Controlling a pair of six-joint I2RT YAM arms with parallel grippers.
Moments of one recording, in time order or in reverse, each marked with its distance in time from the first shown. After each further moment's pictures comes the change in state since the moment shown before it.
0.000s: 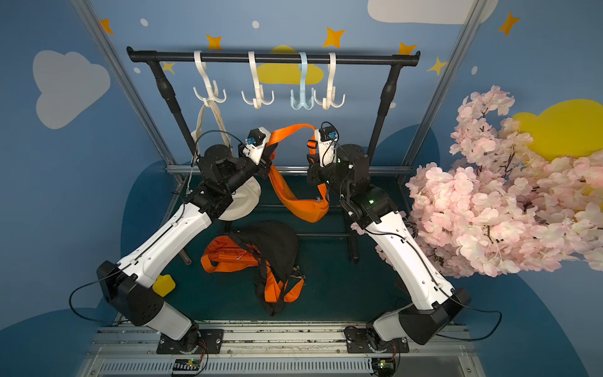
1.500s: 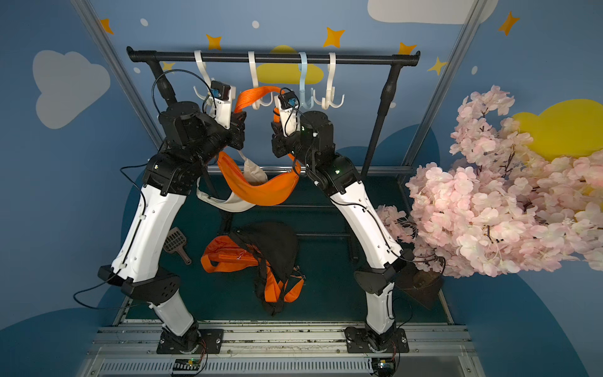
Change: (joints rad) left arm 0.093 0.209 0.790 -0.723 -0.225 -0.186; right arm 0.129 0.478 0.738 -0.103 0.015 -0.052
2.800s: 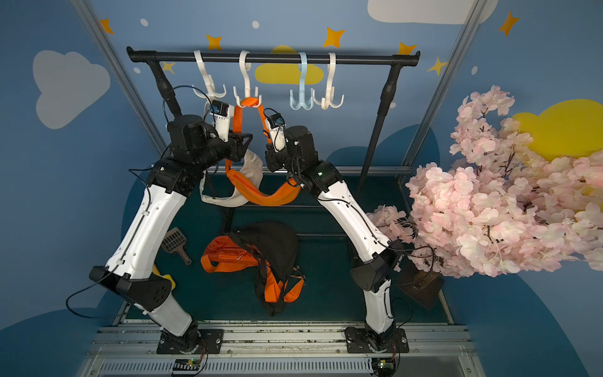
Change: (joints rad) left arm 0.100 -0.140 -0.405 0.136 0.233 -0.123; right arm 0.006 0.024 -0.189 0.012 -0.024 0.009
